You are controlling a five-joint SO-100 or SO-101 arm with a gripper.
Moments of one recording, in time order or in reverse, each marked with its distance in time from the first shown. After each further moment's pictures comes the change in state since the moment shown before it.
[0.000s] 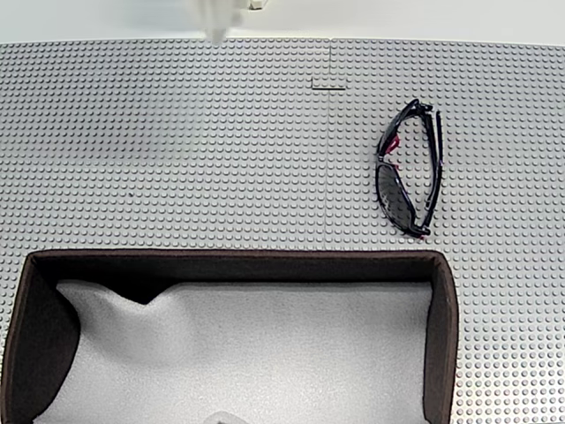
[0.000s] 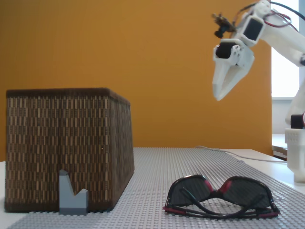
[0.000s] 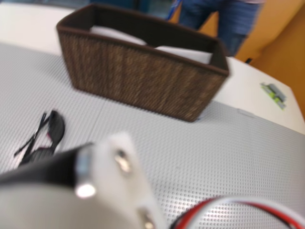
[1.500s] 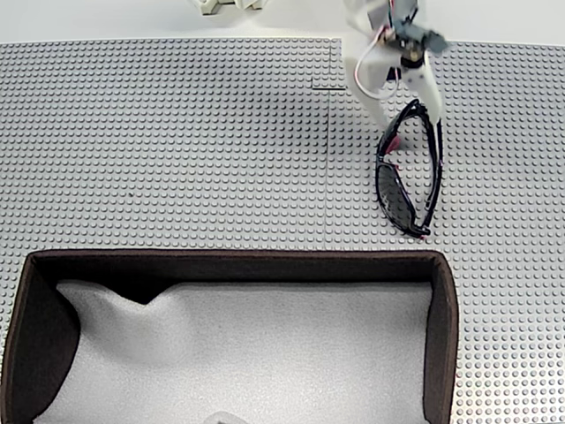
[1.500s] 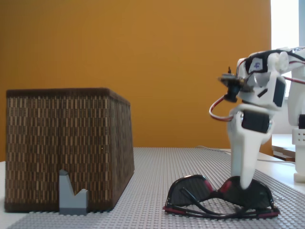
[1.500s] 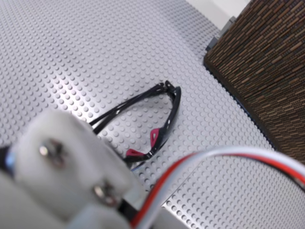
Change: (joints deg) arm -28.7 -26.3 19.5 -41.1 -19.0
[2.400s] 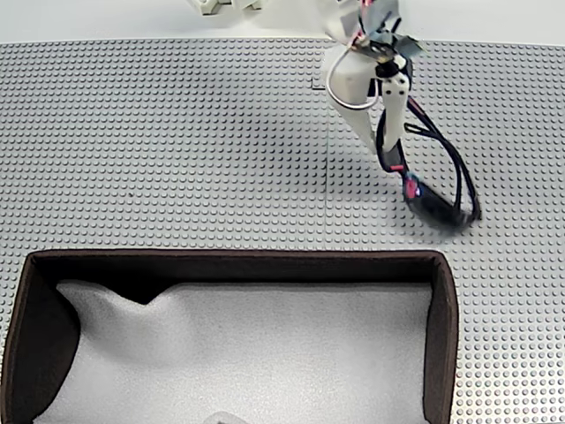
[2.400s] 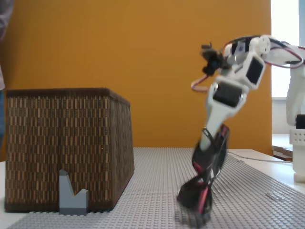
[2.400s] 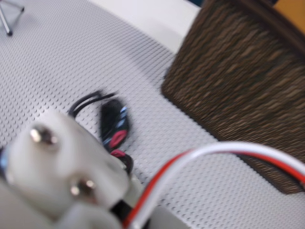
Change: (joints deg) arm 8.6 8.1 -6.2 -0.6 -7.6
